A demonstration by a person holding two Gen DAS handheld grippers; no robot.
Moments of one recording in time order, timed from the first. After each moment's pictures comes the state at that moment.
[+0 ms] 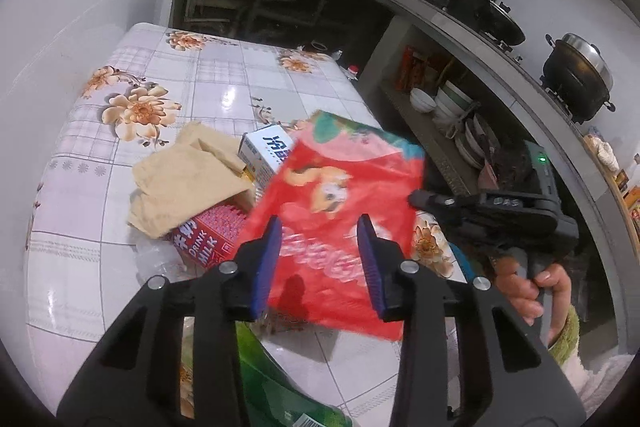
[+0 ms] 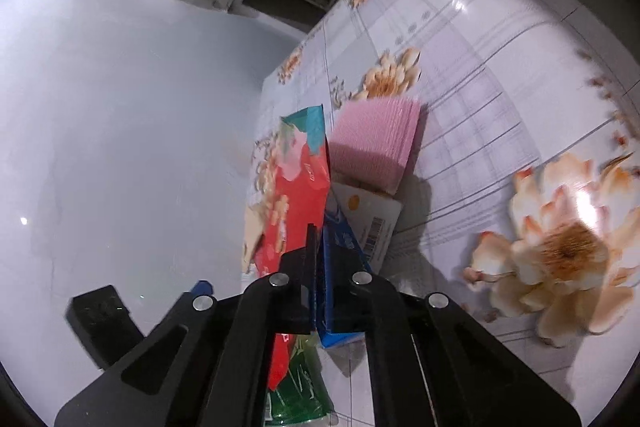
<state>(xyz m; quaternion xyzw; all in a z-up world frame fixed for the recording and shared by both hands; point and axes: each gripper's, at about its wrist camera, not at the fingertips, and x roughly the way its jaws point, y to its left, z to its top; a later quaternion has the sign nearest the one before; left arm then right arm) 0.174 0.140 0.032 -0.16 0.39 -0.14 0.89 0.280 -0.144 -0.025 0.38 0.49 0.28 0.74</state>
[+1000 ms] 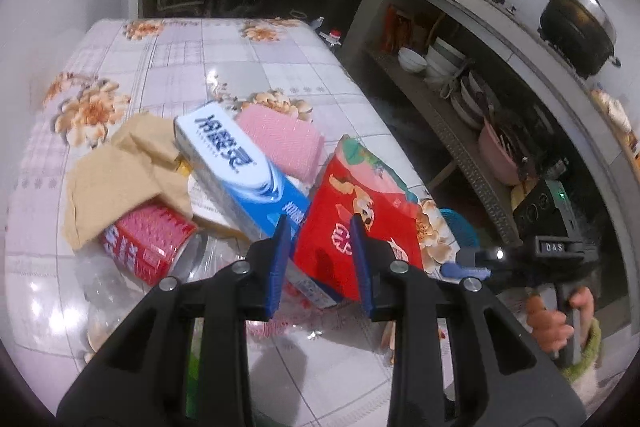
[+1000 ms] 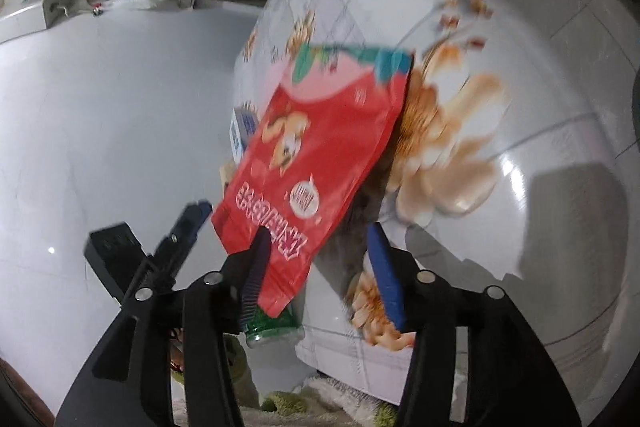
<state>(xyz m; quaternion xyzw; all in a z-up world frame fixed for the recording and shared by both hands) 0.208 0.075 0.018 -0.10 0.44 -0.16 0.88 0.225 -0.212 -0.089 0.44 0.56 0.27 0.64</state>
